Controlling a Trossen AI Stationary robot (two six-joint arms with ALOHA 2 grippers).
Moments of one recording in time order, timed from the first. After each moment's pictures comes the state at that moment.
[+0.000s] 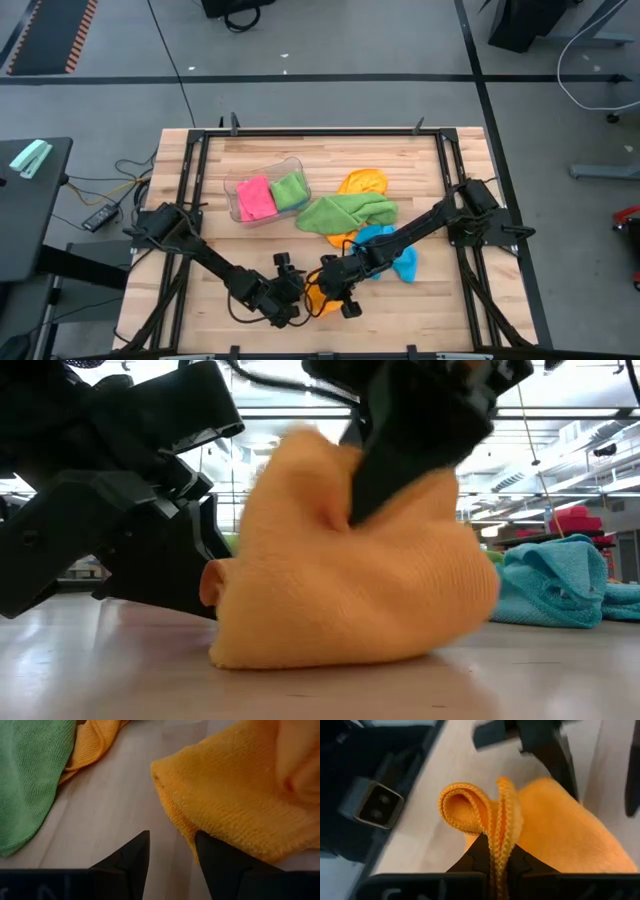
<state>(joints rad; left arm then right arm) -0.65 2.00 1.06 -0.10 -0.76 -0.53 0.38 1.97 1.25 -0.12 -0.19 0.19</state>
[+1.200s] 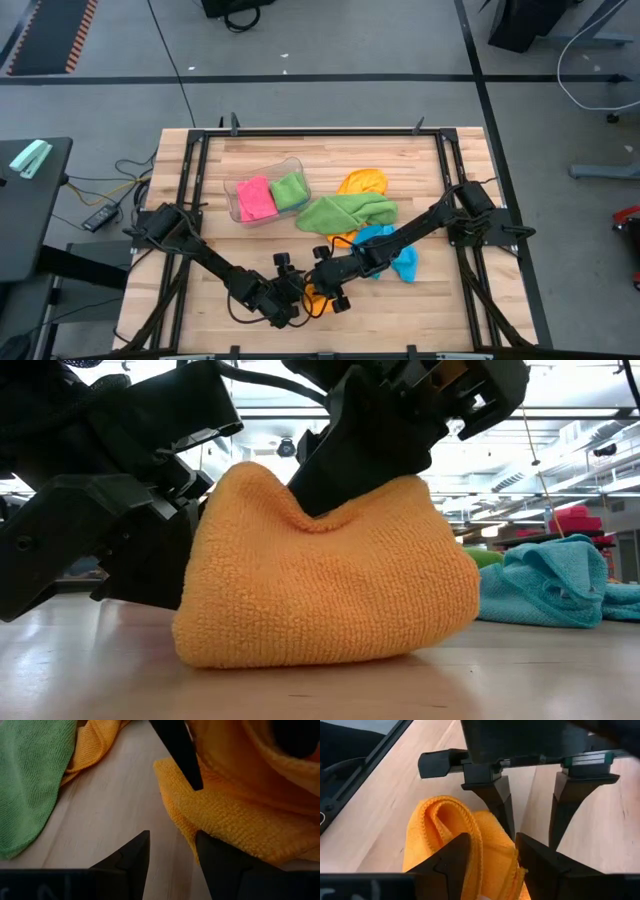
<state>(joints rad) -0.66 2.00 1.06 -0.10 -0.76 -0.51 0.37 2.00 1.25 0.01 0.05 0.02</state>
